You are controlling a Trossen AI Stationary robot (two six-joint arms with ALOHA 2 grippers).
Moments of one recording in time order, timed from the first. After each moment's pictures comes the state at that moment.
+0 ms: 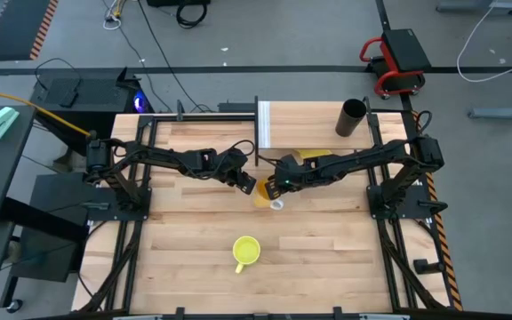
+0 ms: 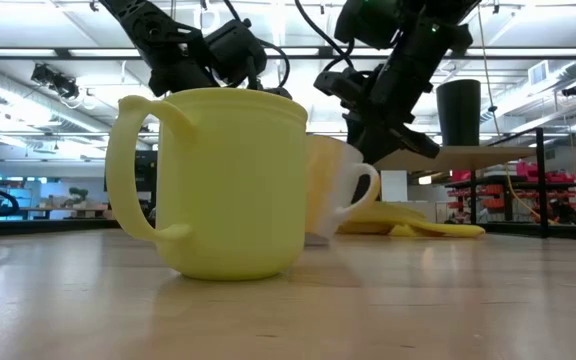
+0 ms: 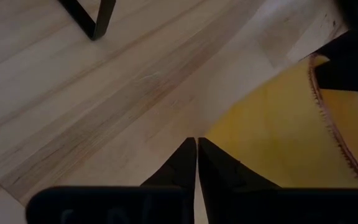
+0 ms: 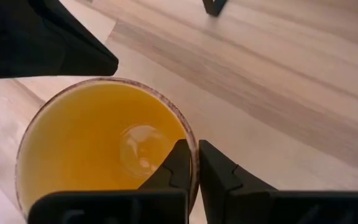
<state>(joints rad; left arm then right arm) 0.18 1.70 0.94 -0.06 0.05 -0.79 -0.01 1.63 1.04 -0.43 0.21 1.04</state>
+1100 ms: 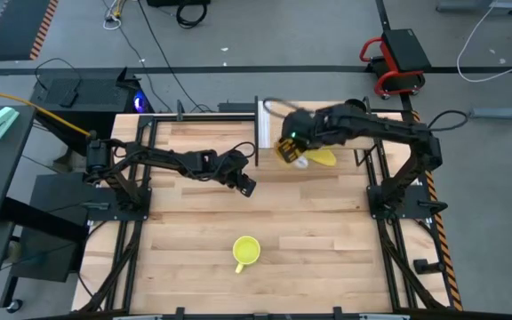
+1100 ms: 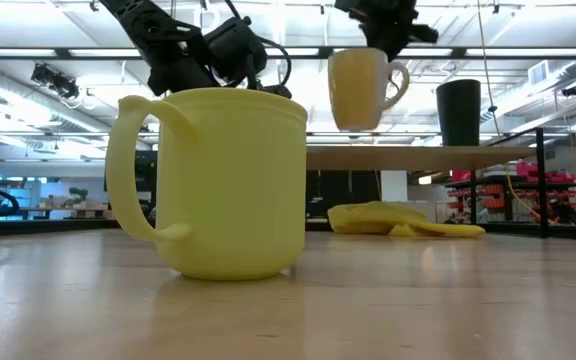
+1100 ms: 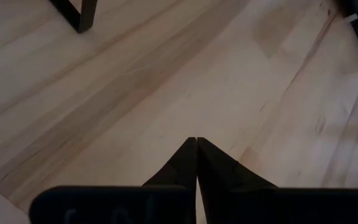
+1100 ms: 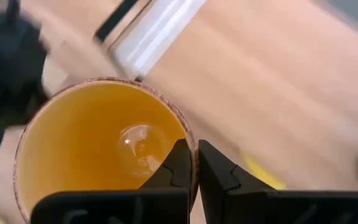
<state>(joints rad) 0.16 1.70 0.94 -0.06 0.06 -0.77 -0.15 1.63 1.77 -1.35 0.37 0.74</state>
